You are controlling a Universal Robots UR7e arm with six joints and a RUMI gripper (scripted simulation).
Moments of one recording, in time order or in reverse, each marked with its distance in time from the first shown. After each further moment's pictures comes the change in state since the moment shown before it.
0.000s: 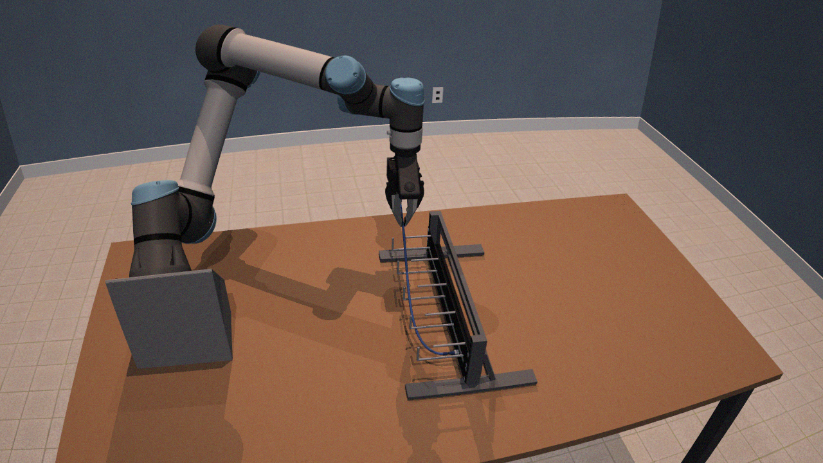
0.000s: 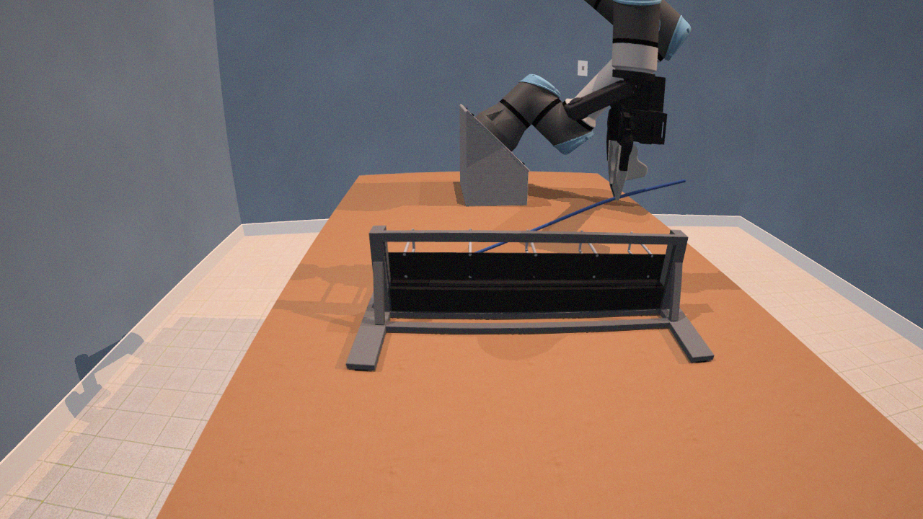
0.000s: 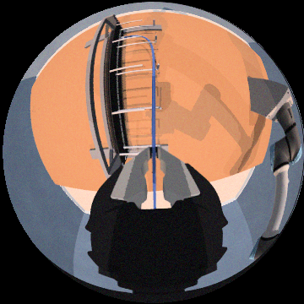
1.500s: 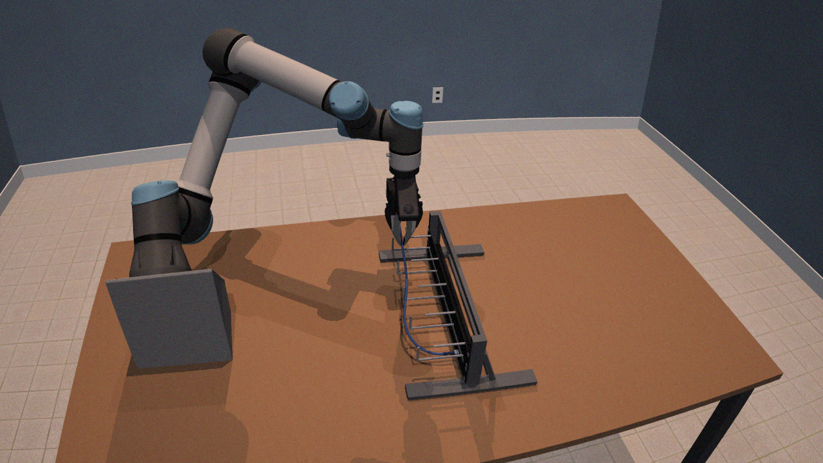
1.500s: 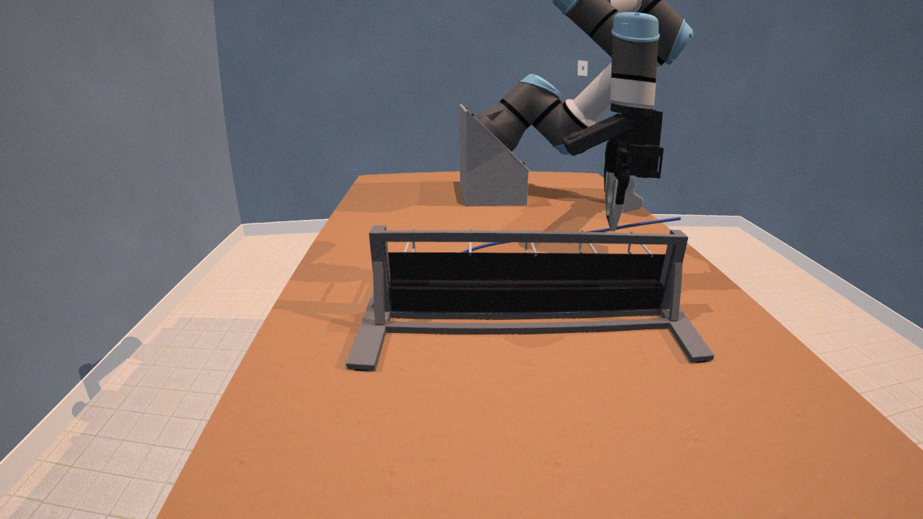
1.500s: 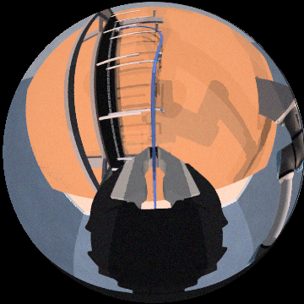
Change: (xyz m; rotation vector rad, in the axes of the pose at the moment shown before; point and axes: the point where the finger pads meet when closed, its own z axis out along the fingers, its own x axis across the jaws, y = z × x) arm 0.000 0.000 0.058 0.000 0.000 0.000
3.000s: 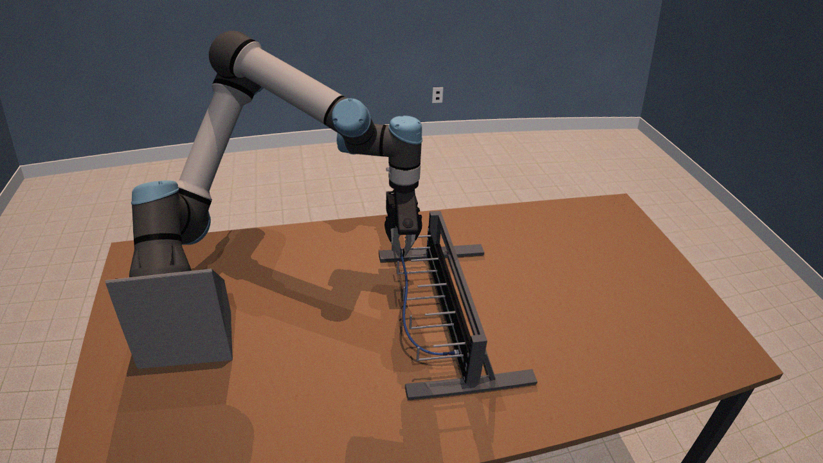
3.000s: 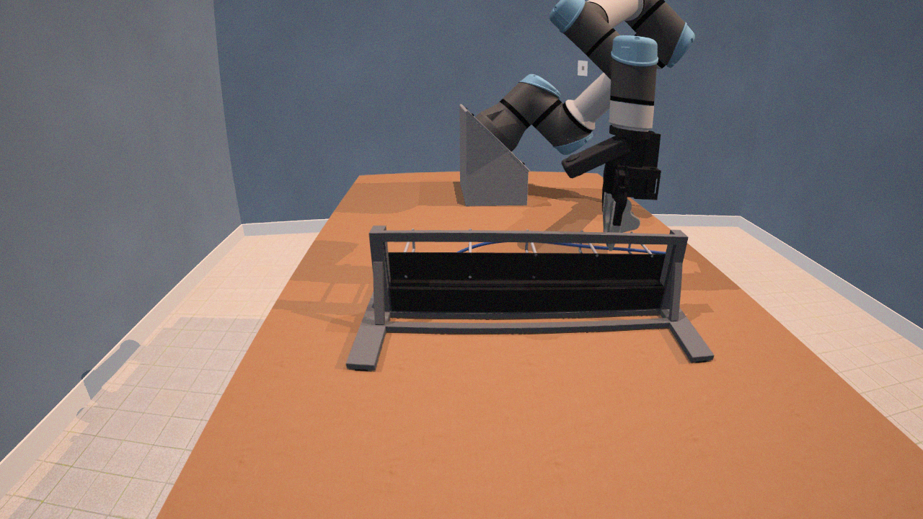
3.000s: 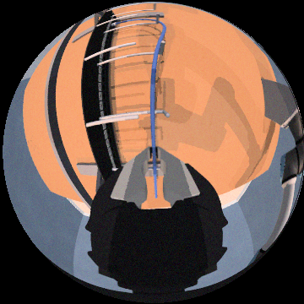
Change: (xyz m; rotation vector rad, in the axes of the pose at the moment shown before) arm 0.000 0.000 0.038 0.000 0.000 0.000
